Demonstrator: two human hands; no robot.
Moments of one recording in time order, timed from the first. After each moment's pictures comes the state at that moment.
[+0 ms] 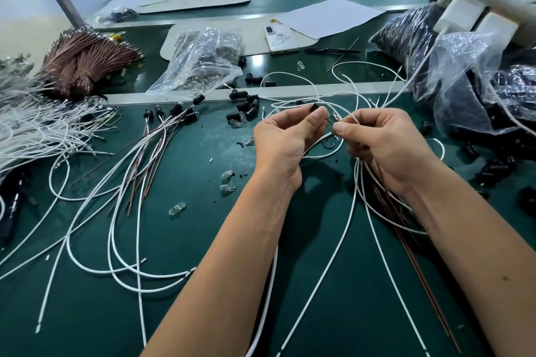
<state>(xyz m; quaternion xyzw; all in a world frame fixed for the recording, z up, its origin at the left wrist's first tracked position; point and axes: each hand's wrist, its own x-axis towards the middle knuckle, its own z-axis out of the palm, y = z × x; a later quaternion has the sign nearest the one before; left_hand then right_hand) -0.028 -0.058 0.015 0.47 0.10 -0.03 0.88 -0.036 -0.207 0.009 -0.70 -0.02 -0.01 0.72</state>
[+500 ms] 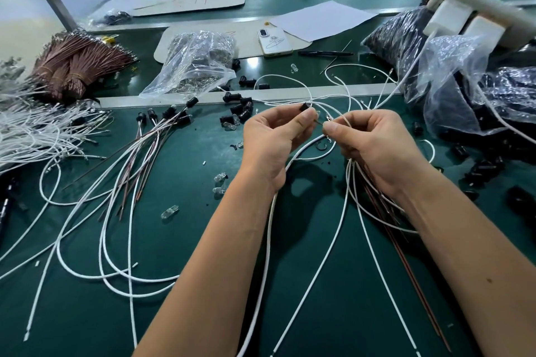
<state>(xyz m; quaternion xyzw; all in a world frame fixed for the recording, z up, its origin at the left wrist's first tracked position) -0.023 -0.048 0.014 0.52 0.05 -0.03 0.85 -0.037 -0.208 0.007 -0.72 -0.02 -0.03 0.69</state>
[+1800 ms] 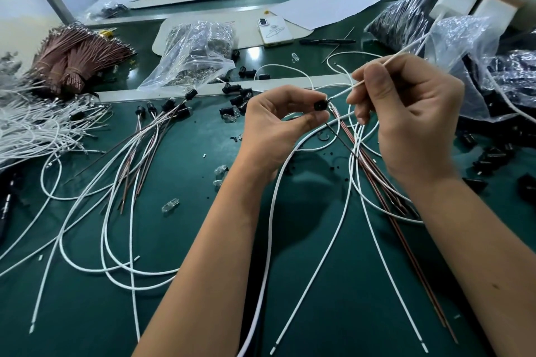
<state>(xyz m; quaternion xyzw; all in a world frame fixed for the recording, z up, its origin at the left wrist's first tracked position) -0.022 -0.039 0.012 0.64 -0.15 0.05 0.75 -0.051 -0.201 0.030 -0.68 -0.16 -0.33 0.63</state>
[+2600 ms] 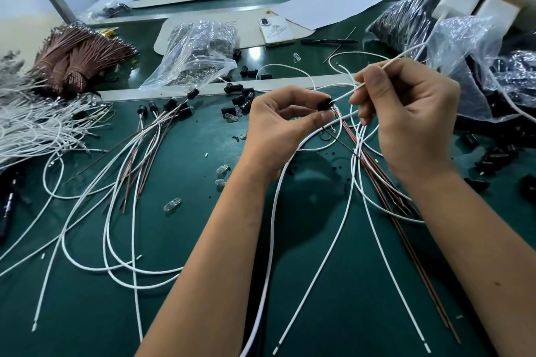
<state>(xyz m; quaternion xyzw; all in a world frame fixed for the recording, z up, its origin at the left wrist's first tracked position) -0.024 -0.038 0.013 0.66 -0.14 0.03 0.74 -0.045 -0.203 0.024 -0.70 -0.13 -0.32 0.63</state>
